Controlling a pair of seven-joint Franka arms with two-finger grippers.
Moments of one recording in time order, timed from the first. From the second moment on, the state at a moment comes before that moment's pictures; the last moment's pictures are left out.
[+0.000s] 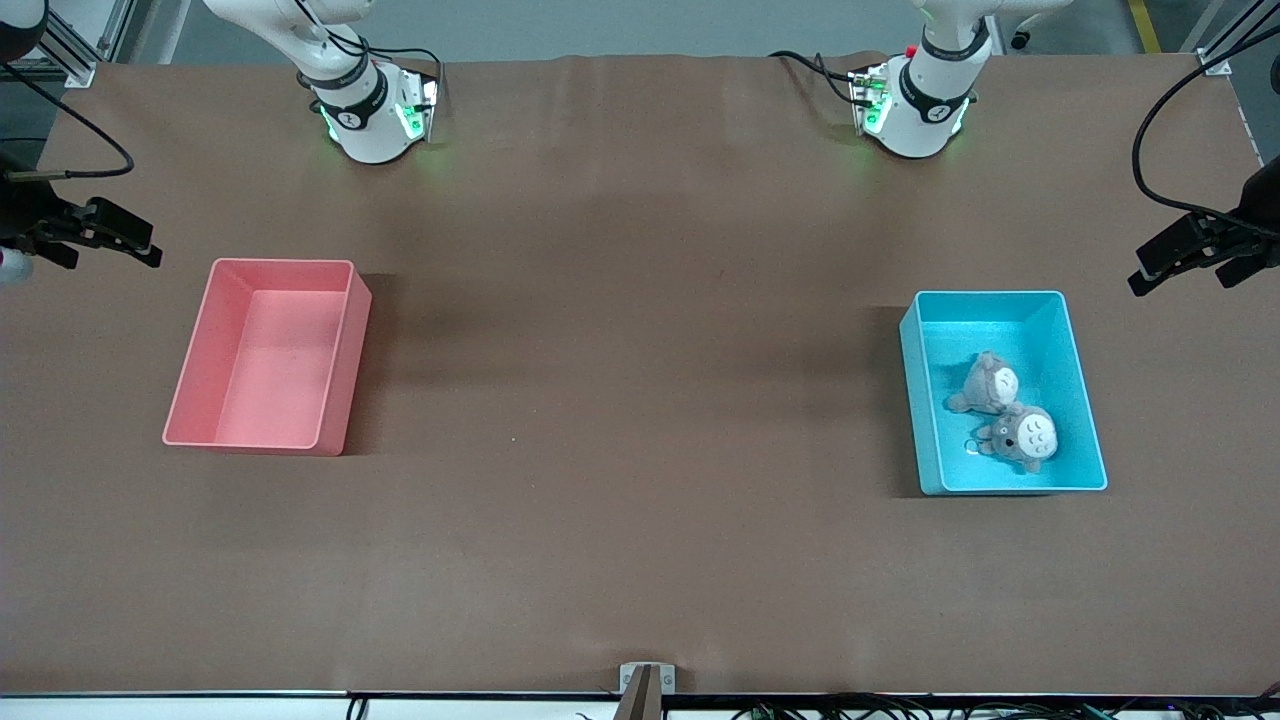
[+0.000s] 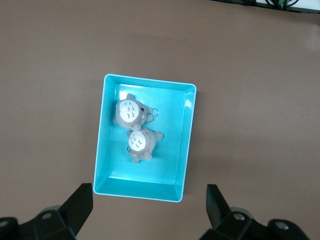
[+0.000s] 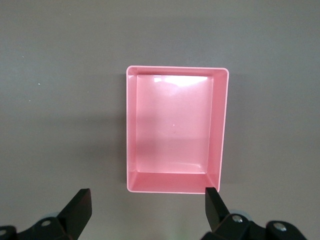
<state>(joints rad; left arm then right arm) -0.03 -0.03 0.04 -1.61 -0.04 1.69 -0.09 0.00 -0.09 -0.08 -1.74 0.00 1.61 -0.08</state>
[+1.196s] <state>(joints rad) -0.06 -0.03 0.08 -1.58 -0.04 1.69 -0.09 0.00 -0.09 -0.08 -1.74 0.00 1.61 -0.08</state>
